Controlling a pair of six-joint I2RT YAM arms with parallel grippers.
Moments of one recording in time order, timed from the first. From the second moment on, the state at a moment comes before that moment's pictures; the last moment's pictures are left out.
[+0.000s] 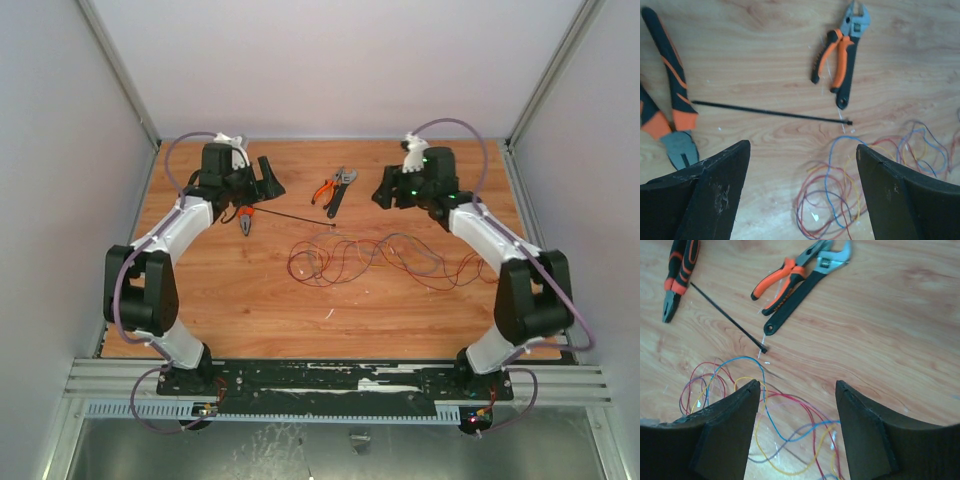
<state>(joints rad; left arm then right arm) -0.17 1.64 1.23 -0.20 0.27 -0.36 0.23 1.53 1.12 -0.10 -0.34 0.20</state>
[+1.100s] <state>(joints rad) -0.15 1.36 0.98 -0.12 0.43 -0.40 0.57 2.15 1.59 -0.27 -0.14 -0.05</state>
